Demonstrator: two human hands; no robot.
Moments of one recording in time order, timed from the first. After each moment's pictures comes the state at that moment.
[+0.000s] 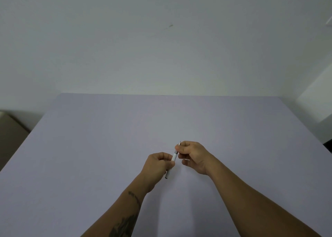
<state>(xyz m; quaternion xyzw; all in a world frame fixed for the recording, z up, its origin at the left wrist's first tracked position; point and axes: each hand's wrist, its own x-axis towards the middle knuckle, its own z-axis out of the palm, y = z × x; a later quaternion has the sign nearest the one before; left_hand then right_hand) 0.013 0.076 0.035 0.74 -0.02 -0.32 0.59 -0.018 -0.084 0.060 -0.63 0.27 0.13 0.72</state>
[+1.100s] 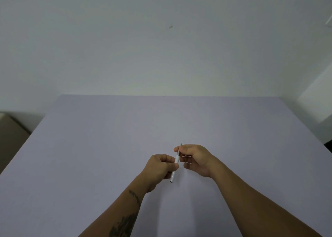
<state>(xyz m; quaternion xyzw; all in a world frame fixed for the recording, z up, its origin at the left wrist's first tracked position) 0.012 0.075 0.044 0.71 -0.03 -0.37 0.60 -0.025 -0.089 0.061 -0.61 0.28 0.15 0.73</state>
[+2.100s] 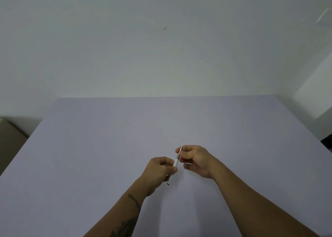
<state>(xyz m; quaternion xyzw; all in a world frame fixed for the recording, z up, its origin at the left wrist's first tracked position) 0.002 0.070 0.037 0.73 -0.04 -0.37 0.58 -0.038 -0.099 0.058 -0.62 0.26 0.13 0.73</state>
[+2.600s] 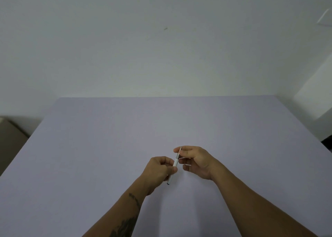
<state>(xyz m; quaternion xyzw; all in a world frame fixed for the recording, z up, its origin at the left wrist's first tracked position) 0.002 0.071 0.039 0.74 -0.05 -0.36 0.57 -0.040 -0.097 0.058 -0.60 0.25 0.15 0.75</state>
